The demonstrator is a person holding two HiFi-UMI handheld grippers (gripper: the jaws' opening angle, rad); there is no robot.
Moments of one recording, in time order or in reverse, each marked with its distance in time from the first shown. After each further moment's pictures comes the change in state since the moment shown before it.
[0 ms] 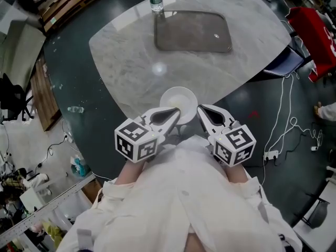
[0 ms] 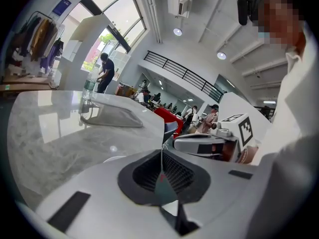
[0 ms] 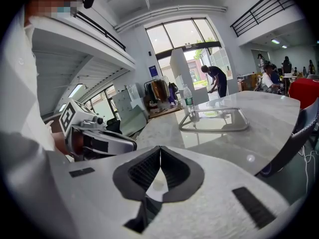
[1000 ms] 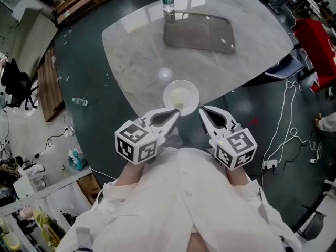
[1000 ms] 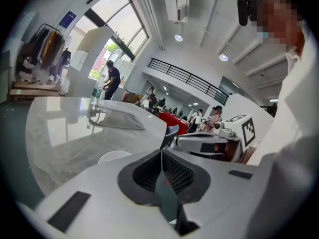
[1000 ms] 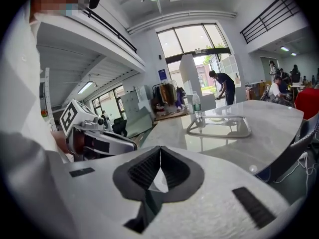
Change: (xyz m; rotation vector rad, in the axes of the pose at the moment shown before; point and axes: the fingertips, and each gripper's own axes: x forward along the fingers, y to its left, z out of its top) left arm -0.038 -0.031 -0.016 -0.001 -0.071 0.083; right arm -0.032 0.040 -0.001 -0.095 -0.043 0.054
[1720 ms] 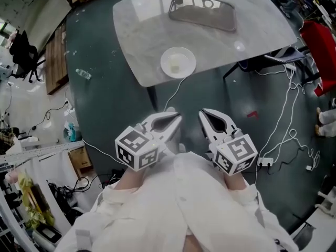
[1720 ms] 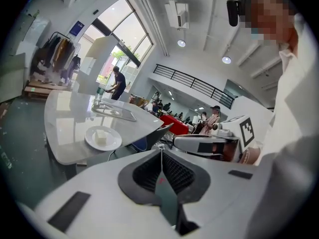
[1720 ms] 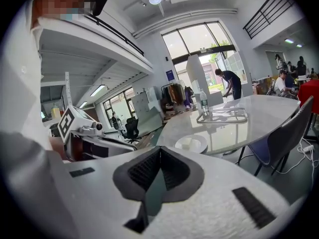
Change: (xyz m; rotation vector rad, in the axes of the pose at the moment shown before) left arm -0.034 -0.132 -0.096 -0.027 -0.078 0.088; right arm -0.122 0.061 -0.072 -0.006 -0.020 0.114
